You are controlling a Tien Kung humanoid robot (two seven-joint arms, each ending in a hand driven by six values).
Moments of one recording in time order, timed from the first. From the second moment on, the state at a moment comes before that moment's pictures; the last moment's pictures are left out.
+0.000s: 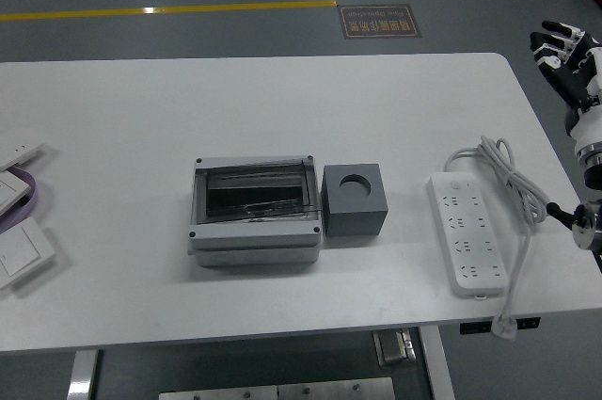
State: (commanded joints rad) left arm 0.01 0.25 -0.16 -0.32 0.26 0.10 0.21; right arm 0.20 -0.43 1.37 1.46 -0.97 -0.37 0.12
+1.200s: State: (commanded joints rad) left arm 0.00 0.26 -0.15 -0.32 0.26 0.10 0.22; right arm 0.22 -0.44 1.30 1.44 -0.94 -0.36 0.18
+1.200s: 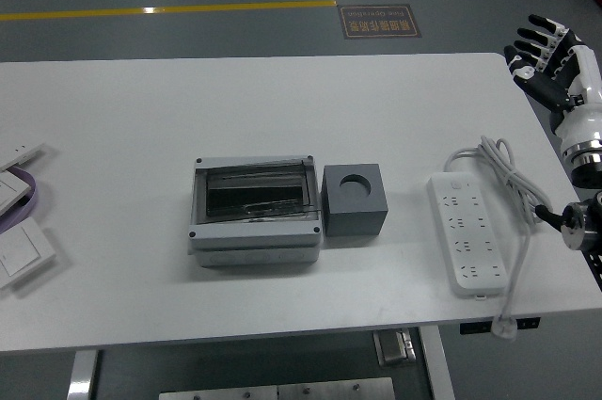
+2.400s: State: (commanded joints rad) left arm 0.01 0.26 -0.16 -0.32 0.27 0.09 0.22; right arm 0.22 -0.42 1.28 1.41 -0.90 -0.38 0.22
